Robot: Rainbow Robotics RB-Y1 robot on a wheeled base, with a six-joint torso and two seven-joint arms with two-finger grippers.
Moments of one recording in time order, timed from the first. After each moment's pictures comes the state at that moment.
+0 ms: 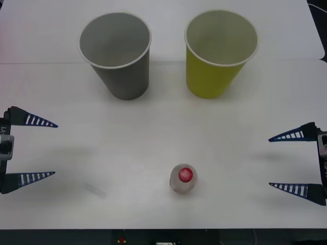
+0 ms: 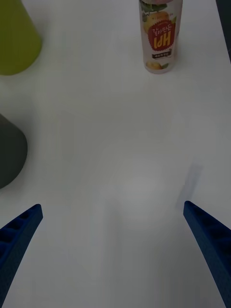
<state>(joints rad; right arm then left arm) 0.23 -1.10 -0.11 -1.88 1.17 -1.14 0.01 0.26 1.13 0.26 -2.01 -1.31 -1.13 -0.09</state>
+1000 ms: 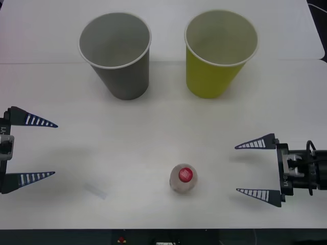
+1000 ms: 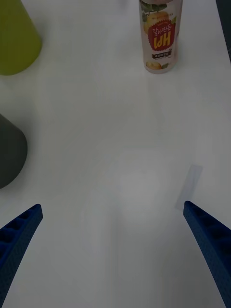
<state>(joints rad) -0.02 -0.99 0.30 -1.54 0.94 -1.09 0.54 0.26 1.13 0.26 -2.01 -1.31 -1.13 -0.09</state>
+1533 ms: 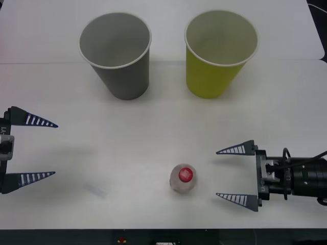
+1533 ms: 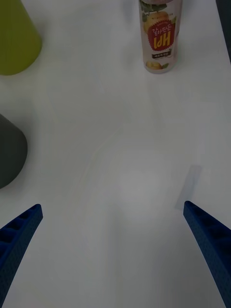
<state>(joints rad) -0.06 -0.87 0.38 -1.50 0.93 -1.07 0.56 0.26 1.13 0.26 -2.01 -1.31 -1.13 -0.09</state>
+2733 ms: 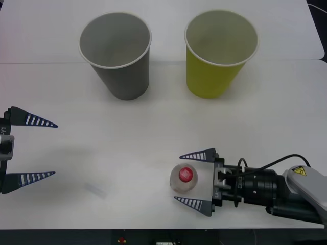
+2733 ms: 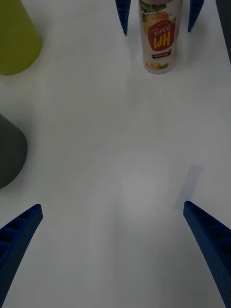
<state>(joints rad) -0.07 -0.64 0.50 -1.50 1.01 -0.90 0.56 0.26 1.13 0.26 -2.01 -1.31 -1.13 -0.09</state>
